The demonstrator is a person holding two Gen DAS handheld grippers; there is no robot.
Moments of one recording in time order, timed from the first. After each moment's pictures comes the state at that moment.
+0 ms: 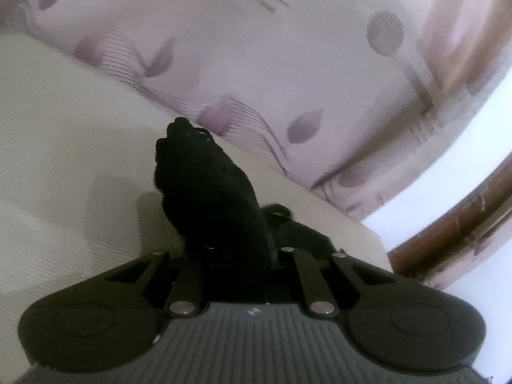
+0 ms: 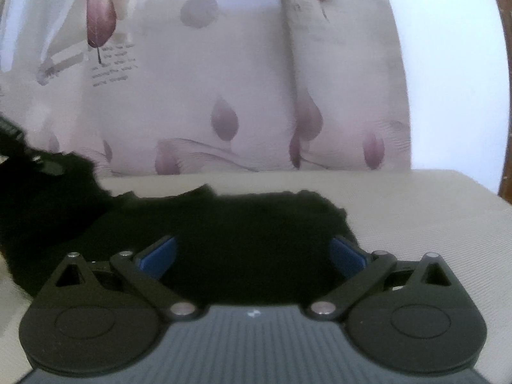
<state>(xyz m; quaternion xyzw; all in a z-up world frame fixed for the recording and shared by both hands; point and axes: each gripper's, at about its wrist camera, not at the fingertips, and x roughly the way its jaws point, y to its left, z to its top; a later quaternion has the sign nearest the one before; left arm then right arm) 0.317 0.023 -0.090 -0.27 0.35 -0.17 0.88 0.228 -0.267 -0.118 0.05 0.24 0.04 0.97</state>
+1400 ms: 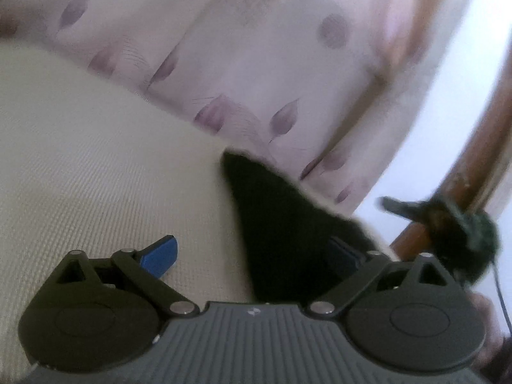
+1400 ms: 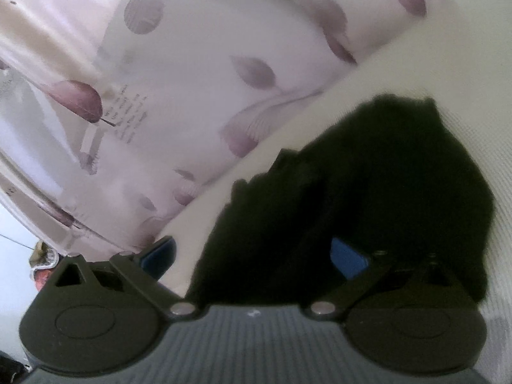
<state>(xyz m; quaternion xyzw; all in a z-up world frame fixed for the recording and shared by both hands) 0.202 0.018 -0.138 -0.23 0.21 -0.18 0.93 0.293 -0.303 -0.123 0.39 0.37 0.18 0.83</state>
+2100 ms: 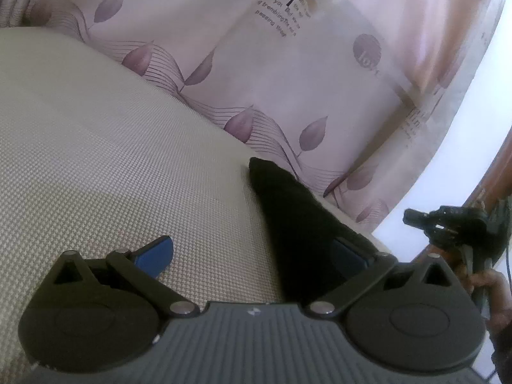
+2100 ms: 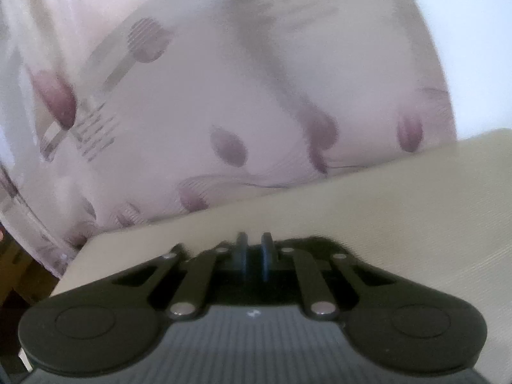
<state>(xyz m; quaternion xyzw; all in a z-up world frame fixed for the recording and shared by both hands) 0.213 0.032 -0.148 -0.27 0.23 -0.13 0.93 0.349 -0.360 -0.062 0.22 0.33 0.13 0.91</state>
